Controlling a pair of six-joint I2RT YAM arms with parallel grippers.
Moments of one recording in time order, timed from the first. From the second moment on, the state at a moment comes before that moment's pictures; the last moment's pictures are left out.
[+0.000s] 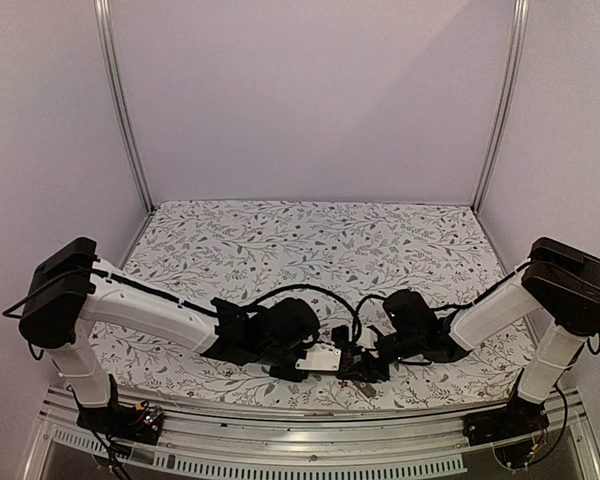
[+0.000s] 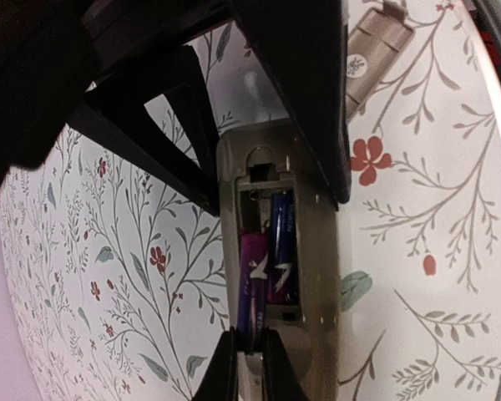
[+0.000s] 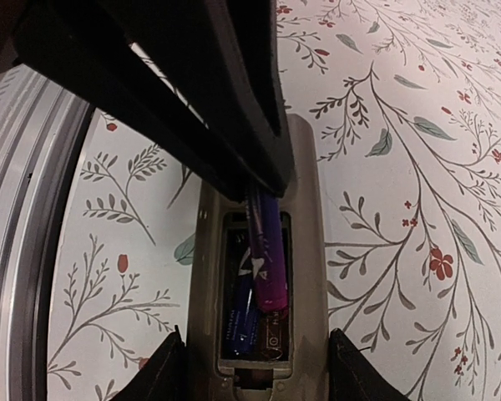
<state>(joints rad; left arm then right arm) -1.25 1.78 1.00 -0.16 -0.20 0.67 0.91 1.73 0.53 0.48 -0.48 -0.38</state>
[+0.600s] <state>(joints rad) -1.27 1.88 1.11 -0.22 -0.25 0.73 0.91 1.73 0.53 0.48 -0.48 -0.35</state>
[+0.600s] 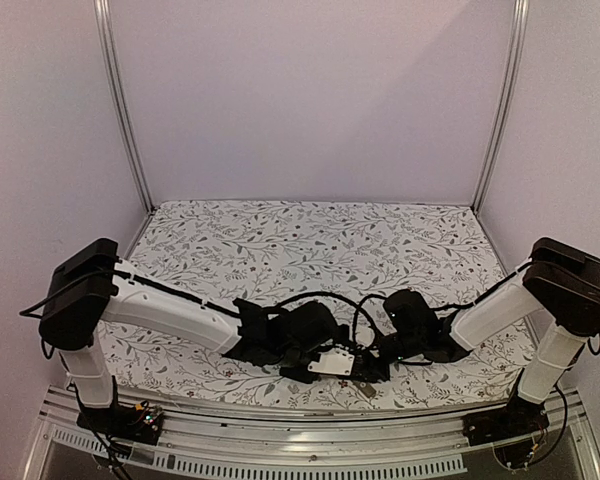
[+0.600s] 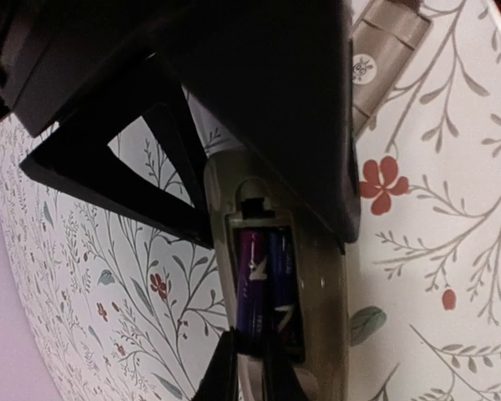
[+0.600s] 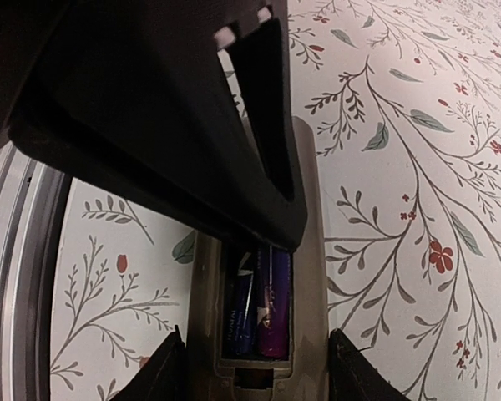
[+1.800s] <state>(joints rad) -1.23 1.88 1.03 -0.08 -0.12 0.63 0.91 1.72 0.50 0.53 -0.47 -0.27</state>
